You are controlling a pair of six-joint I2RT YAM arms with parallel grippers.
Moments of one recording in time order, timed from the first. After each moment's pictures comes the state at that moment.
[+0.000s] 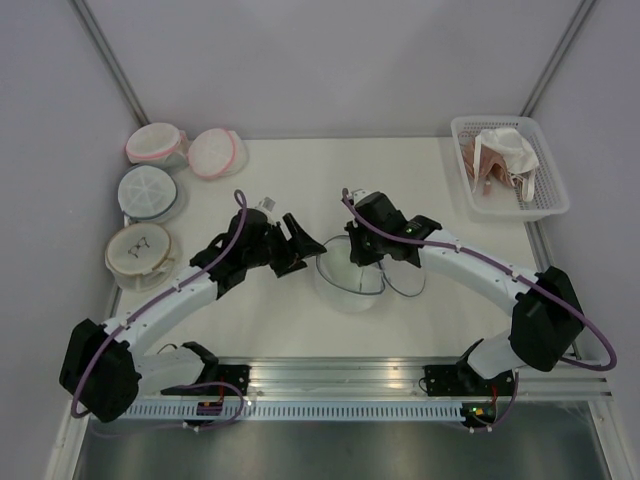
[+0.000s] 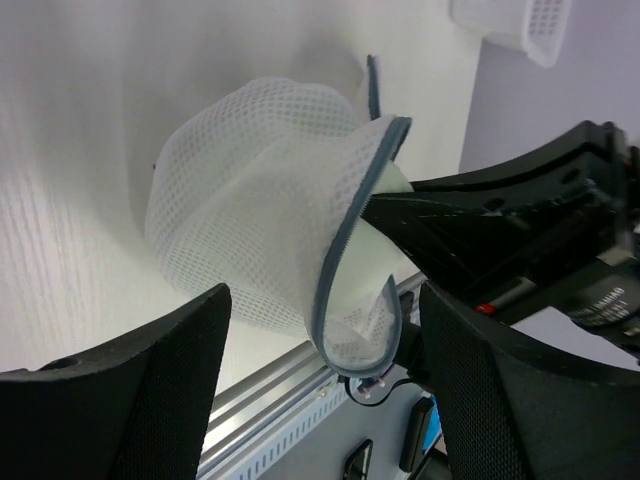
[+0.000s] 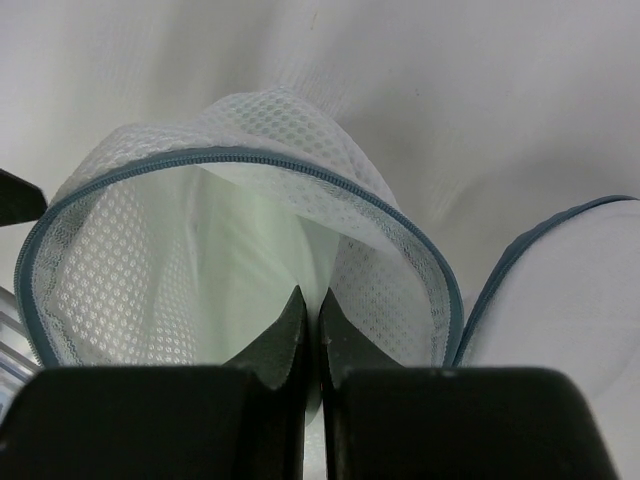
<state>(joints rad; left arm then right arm) -0.57 1.13 0.76 -0.19 0.27 -1.05 0.73 1.48 1.12 -0.53 -0.03 0.32</state>
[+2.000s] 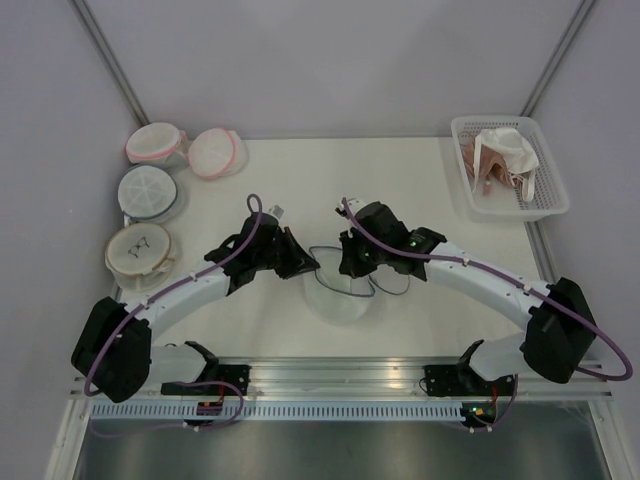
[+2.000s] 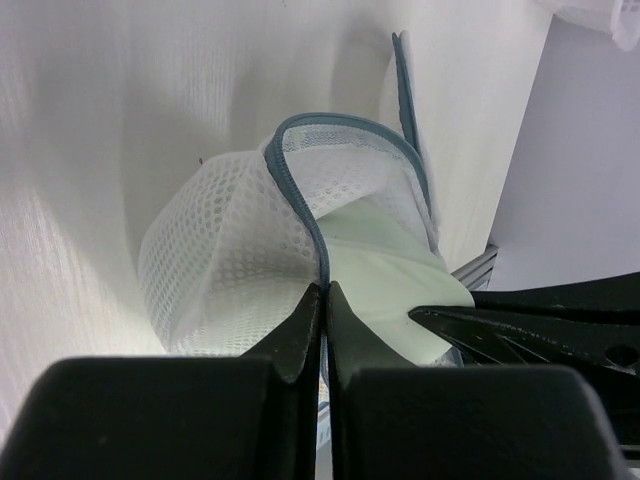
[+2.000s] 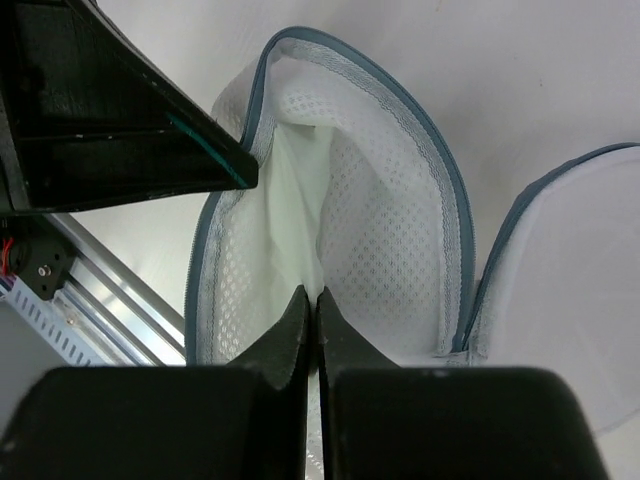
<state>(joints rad) -0.59 1.27 0.73 -0.15 0.27 -1.02 0.80 1.40 1.05 -0.45 -0.14 0.37</state>
